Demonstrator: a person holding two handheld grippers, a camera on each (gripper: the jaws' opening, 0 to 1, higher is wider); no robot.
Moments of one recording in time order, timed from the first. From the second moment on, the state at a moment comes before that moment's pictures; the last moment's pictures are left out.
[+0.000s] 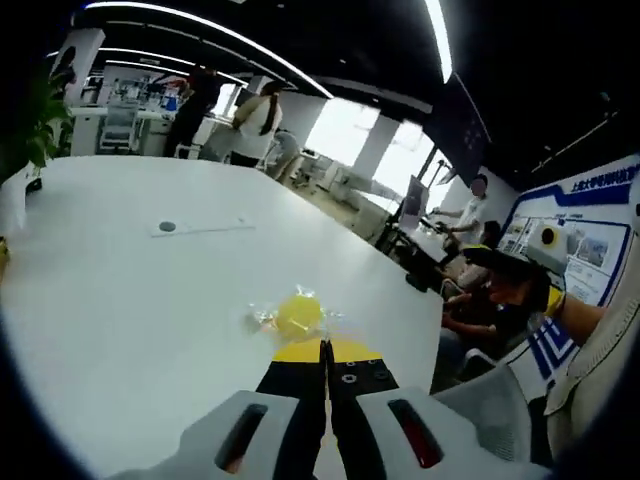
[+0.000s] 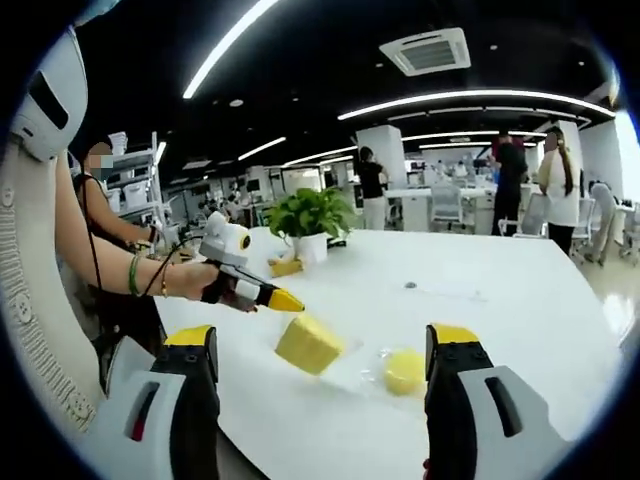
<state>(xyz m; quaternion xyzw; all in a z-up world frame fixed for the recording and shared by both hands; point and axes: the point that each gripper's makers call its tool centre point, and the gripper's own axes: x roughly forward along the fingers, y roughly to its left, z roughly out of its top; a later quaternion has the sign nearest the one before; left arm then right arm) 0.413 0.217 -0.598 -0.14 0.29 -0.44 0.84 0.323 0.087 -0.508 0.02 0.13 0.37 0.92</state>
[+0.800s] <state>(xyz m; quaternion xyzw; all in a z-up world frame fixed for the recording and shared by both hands) 0.501 0.309 -0.679 -0.14 0.25 -0.28 0.91 0.324 0.083 -0.559 -0.01 0.24 0.37 0.90</state>
